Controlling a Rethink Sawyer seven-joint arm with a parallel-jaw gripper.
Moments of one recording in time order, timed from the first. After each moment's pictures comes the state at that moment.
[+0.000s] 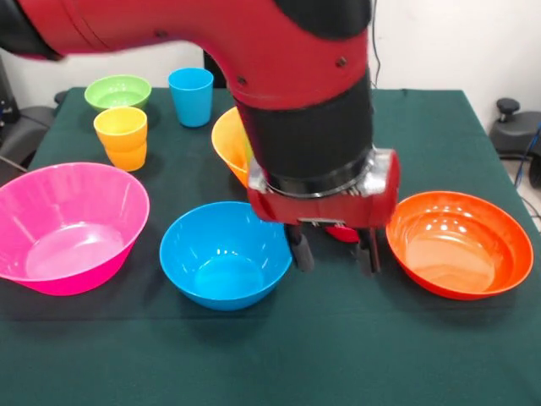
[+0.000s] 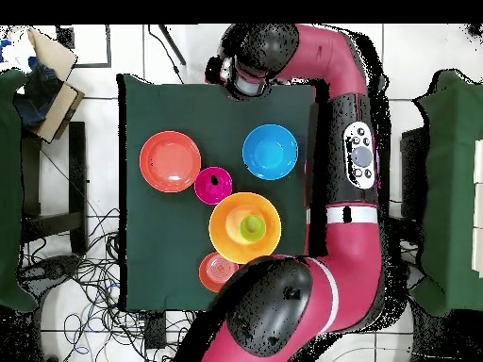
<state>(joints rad) -0.45 -0.28 0.71 0.67 -0.45 1.34 1.99</state>
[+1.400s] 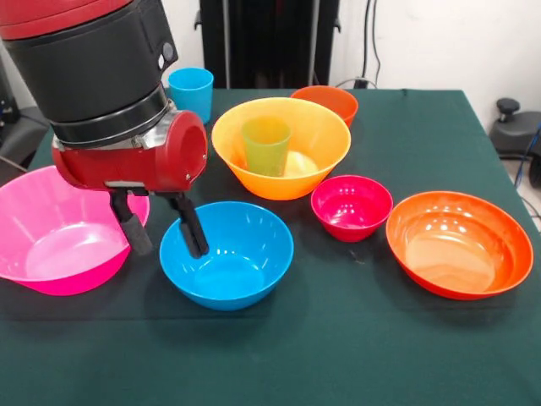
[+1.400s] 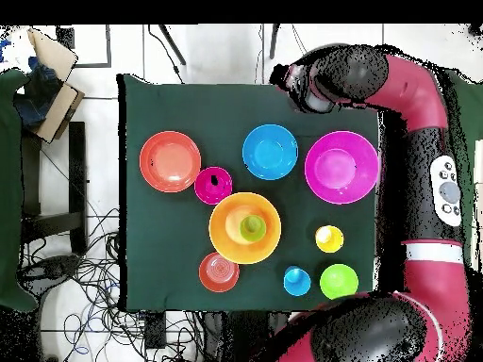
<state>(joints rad) -0.69 -0.39 0.71 0.94 -0.40 1.10 1.91</state>
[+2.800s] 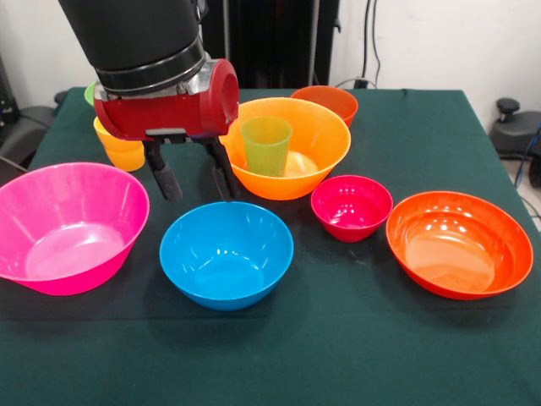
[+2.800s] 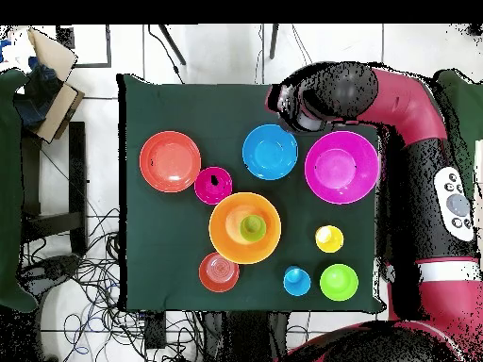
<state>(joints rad) -0.72 -0.50 0.71 1.13 -0.40 1.09 1.91</state>
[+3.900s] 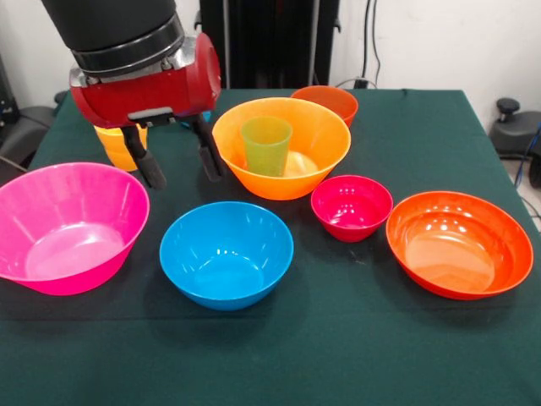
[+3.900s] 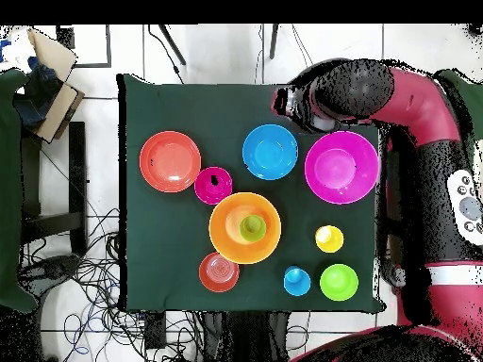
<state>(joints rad) -0.76 -0.50 0.75 1.12 -0.40 1.16 1.71</state>
